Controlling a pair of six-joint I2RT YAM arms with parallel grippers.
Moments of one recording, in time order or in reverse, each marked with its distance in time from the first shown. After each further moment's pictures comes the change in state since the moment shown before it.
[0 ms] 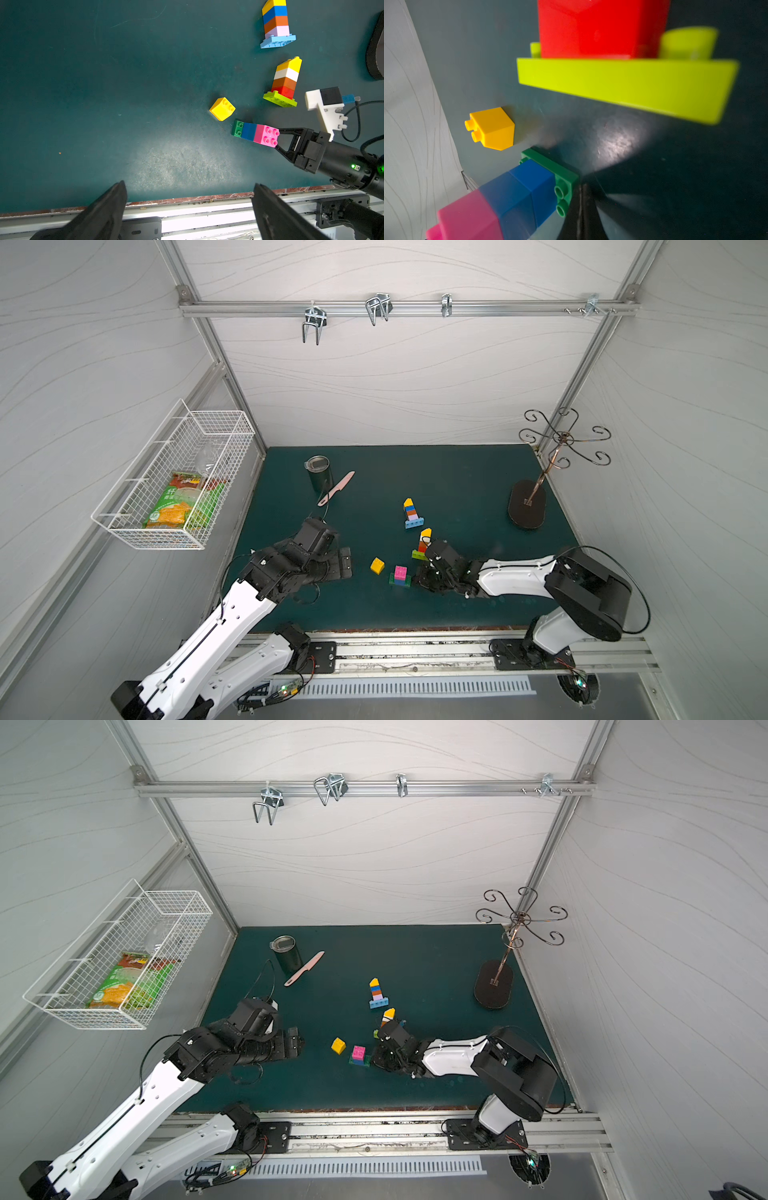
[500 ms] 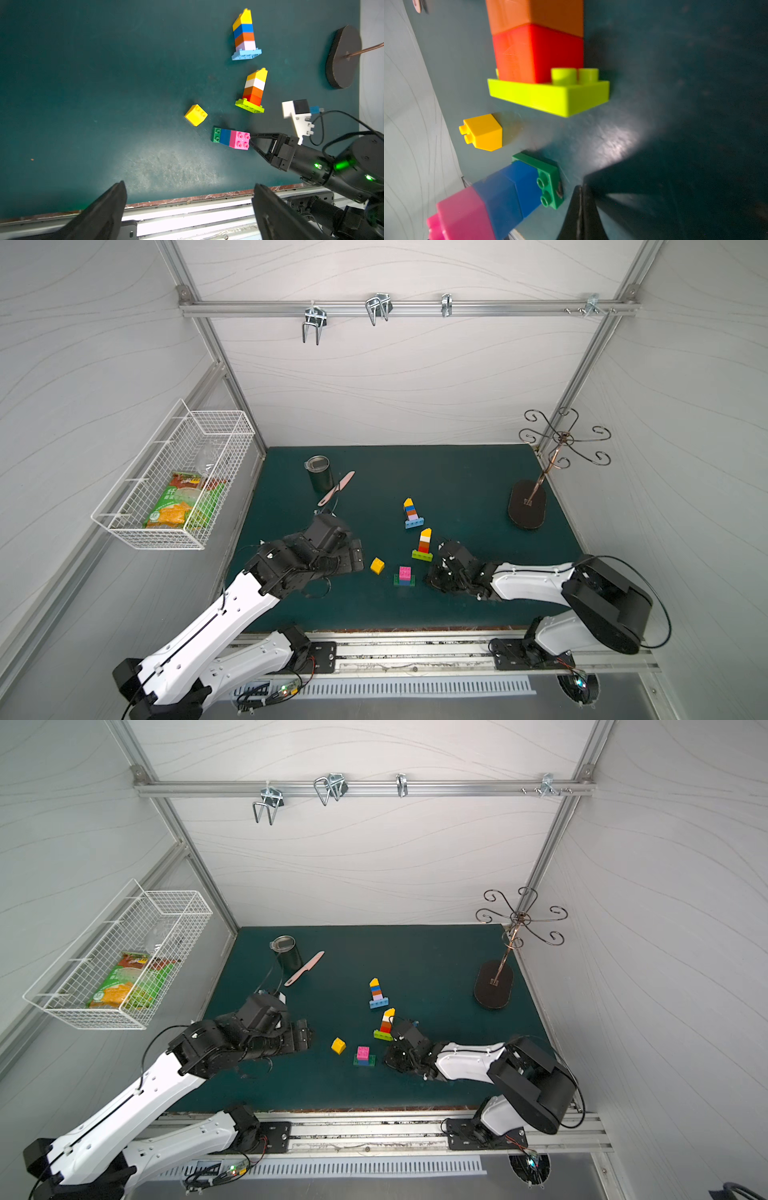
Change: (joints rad) left arm -0.130 0.059 0.102 0.018 -0.051 -0.119; right arm -0.068 -0.095 -0.093 0.000 -0.021 -0.022
